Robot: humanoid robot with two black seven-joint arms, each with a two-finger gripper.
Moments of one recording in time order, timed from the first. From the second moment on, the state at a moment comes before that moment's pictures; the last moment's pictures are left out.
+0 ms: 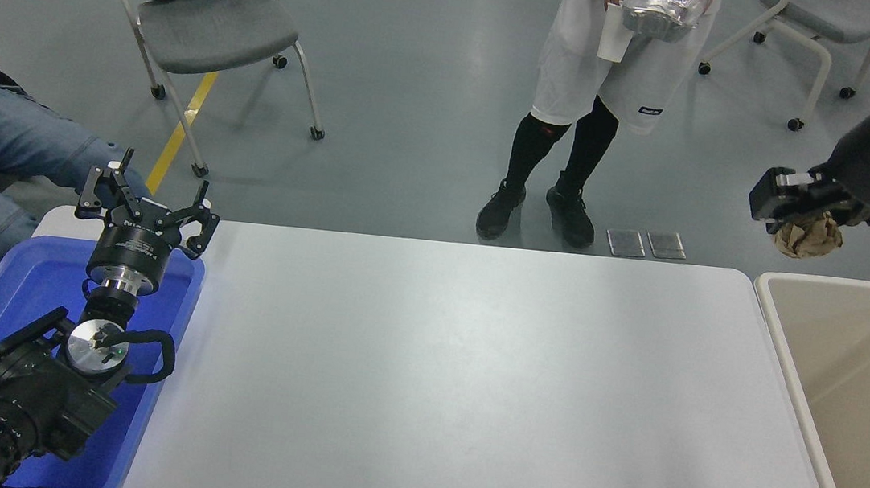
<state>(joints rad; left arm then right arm) -0.65 0.17 -0.93 -0.29 -0.23 -0.69 -0.37 2.16 -0.58 -1.08 1.17 -0.49 0.78 -0.12</state>
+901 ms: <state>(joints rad) -0.65 0.17 -0.93 -0.29 -0.24 -0.69 -0.37 2.16 -0.75 -1.18 1.09 -0.60 0.79 -0.12</state>
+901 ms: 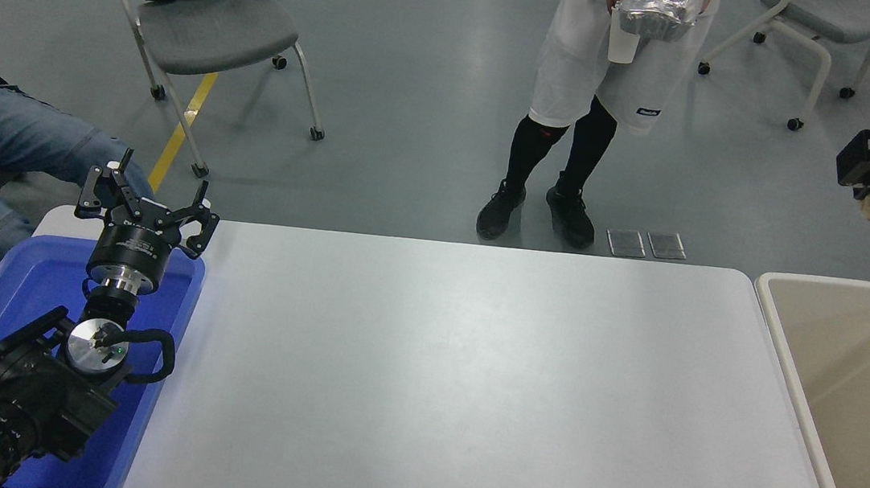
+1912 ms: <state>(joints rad) -0.65 0.17 -0.93 -0.29 -0.24 -0.69 -0.37 1.37 -0.92 -0.68 0.49 -0.61 0.79 -0.12</state>
